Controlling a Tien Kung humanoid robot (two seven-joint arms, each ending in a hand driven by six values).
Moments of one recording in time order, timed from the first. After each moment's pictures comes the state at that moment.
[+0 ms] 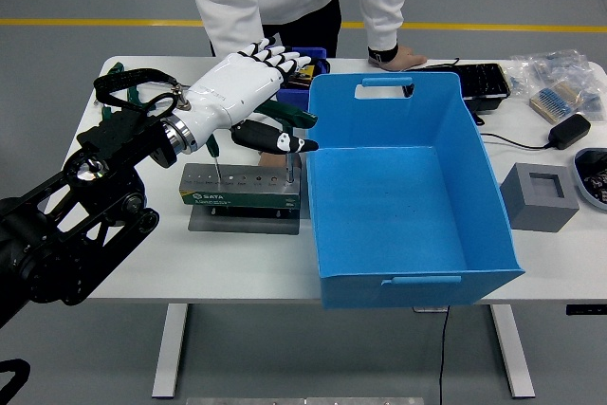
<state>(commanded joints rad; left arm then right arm) -0.61 0.24 -0.93 -1.40 2.27 -0.07 0.01 0.05 -0.21 0.82 0.18 -0.62 -0.13 -0.02</state>
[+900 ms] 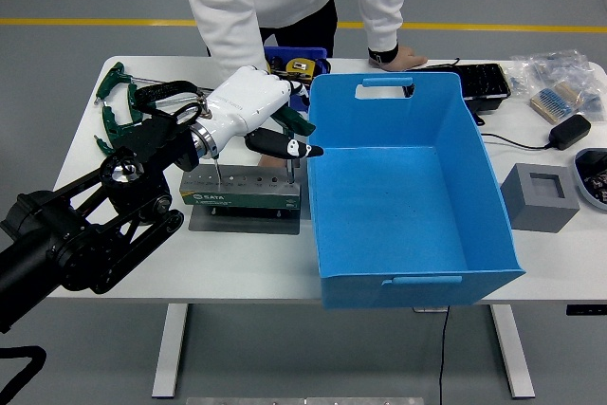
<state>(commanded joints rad) -0.68 0.21 -0.79 -1.23 2.27 0.04 0.04 0.06 -0.22 0.83 0.18 -0.63 -0.12 -0.02</state>
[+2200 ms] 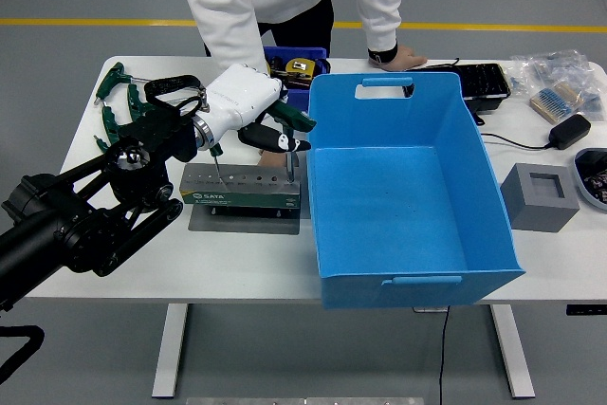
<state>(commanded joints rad) -0.77 0.22 -0.71 -1.10 2.27 0.04 0.07 0.06 -0.22 0.83 0.18 -0.63 -0.12 -0.02</state>
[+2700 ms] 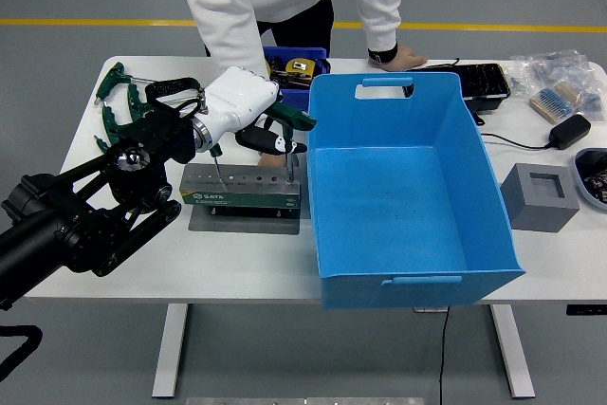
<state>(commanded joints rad) -0.77 0.22 -0.70 -1.08 2.27 0.05 0.08 0.06 -0.22 0.83 0.18 -0.64 -0.12 -0.02</state>
